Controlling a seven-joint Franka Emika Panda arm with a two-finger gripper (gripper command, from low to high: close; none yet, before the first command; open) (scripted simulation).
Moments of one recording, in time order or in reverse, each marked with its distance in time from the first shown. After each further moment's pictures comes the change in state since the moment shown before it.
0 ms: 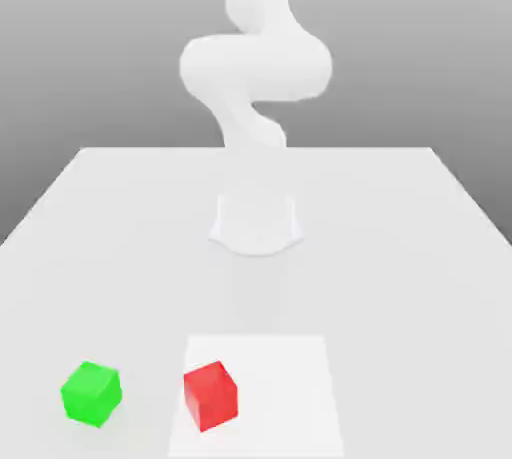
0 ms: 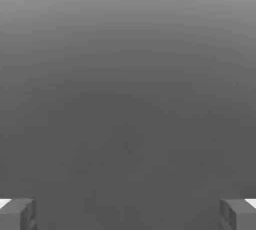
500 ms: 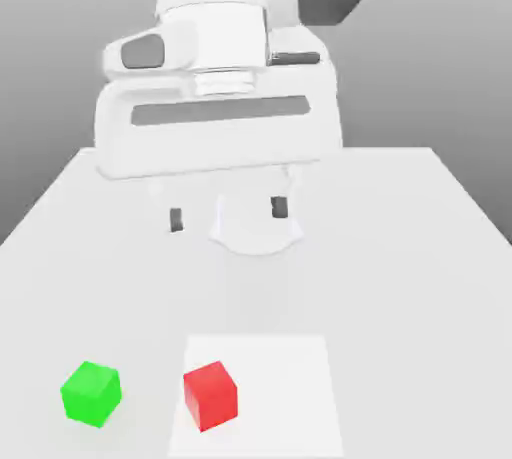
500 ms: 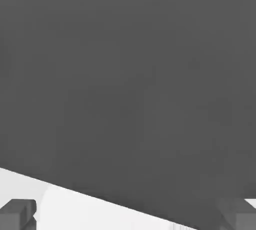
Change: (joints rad) arm 0.109 0.552 -0.171 -0.177 0.089 0.250 -0.441
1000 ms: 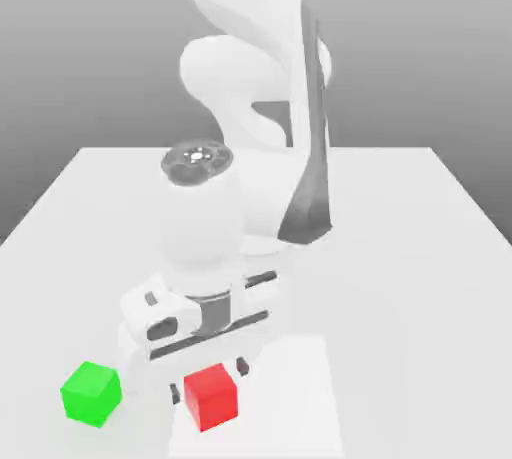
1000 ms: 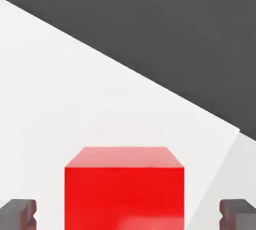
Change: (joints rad) arm -0.087 0.484 0.068 -0.064 0.083 0.300 -0.265
